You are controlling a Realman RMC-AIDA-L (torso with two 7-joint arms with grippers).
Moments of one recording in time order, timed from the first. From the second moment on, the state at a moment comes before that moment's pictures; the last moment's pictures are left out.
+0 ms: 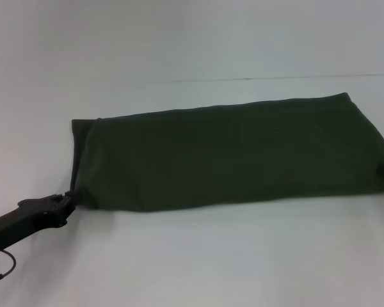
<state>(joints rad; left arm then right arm) -0.33 -2.15 0.63 0.60 1.86 1.21 -1.51 0.48 1.92 -0.44 -0.58 -2.26 -1.25 2.11</state>
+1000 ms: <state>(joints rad) -0.31 -2.15 0.62 0.64 1.85 1.21 -1.51 0.45 1.93 -0.39 -0.59 -2.25 -1.27 2.08</state>
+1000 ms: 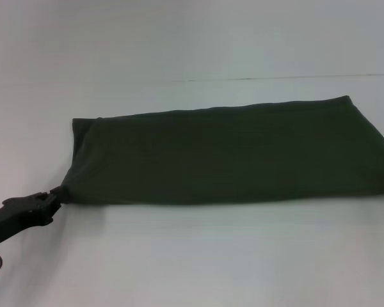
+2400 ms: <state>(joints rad) -0.29 -2.12 0.46 0.63 1.86 1.46 -1.67 0.40 1.95 -0.28 -0.69 -2.07 -1.46 1.89</state>
